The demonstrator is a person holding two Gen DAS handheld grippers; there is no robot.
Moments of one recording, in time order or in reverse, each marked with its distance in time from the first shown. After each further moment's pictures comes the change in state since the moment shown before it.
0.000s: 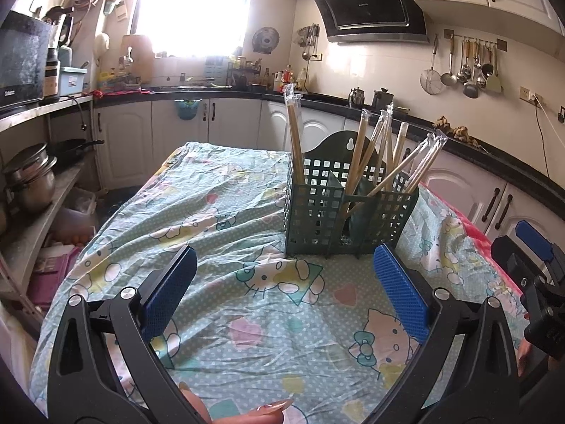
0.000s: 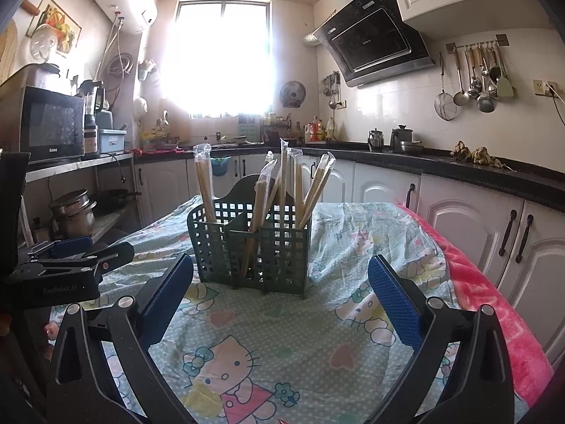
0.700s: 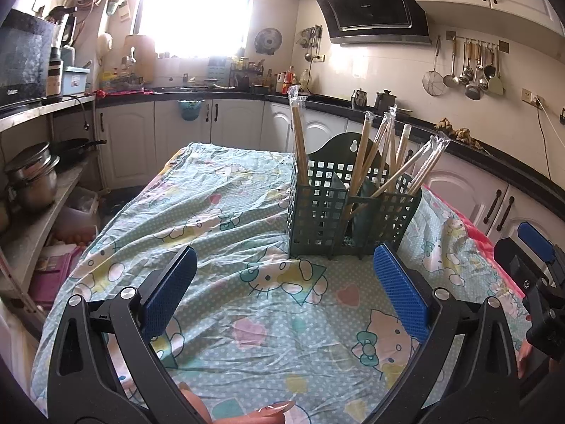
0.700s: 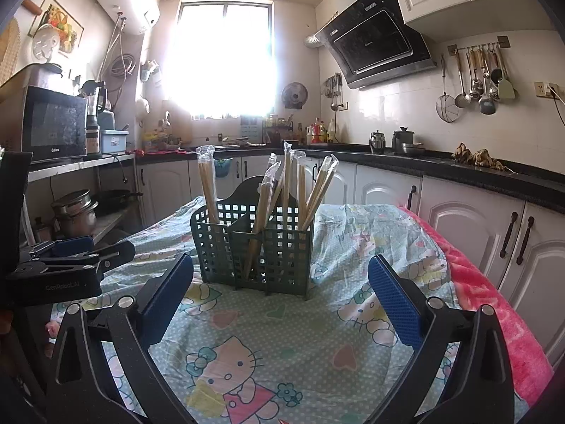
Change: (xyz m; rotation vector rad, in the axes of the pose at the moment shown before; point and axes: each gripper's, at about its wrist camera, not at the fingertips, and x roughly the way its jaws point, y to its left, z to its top) left arm -0.002 0.003 0.001 -0.004 -0.003 0.006; right arm -0.001 0.003 0.001 -0.002 -0.002 0.006
